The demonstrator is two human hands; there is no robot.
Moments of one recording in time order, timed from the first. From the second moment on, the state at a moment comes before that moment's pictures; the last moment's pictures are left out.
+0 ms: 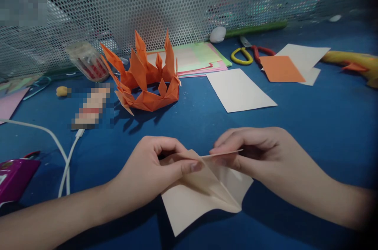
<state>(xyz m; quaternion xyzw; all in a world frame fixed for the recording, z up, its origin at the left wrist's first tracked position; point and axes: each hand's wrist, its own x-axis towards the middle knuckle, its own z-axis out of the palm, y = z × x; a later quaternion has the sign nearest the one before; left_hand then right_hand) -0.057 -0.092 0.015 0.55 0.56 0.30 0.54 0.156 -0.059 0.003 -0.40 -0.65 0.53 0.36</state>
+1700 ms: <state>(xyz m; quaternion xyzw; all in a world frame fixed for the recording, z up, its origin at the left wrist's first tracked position) -0.064 -0.091 0.012 0.41 0.51 0.45 0.60 0.157 -0.055 0.002 -0.44 -0.60 0.61 0.29</state>
